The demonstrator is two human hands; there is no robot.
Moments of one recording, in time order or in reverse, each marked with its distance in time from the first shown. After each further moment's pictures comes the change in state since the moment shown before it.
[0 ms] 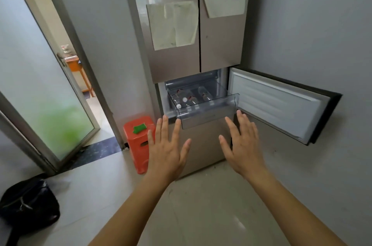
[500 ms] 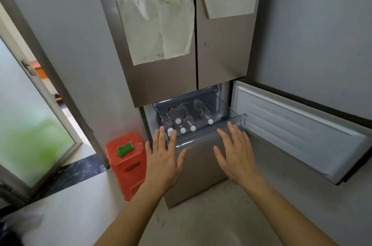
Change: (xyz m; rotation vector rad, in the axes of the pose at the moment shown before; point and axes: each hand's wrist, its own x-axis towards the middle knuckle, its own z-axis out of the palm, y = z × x) left_hand 0.215 -0.033 0.136 -0.014 -0.191 -0.007; right_hand 0.204 0.063 0.148 -0.030 -0.117 0.000
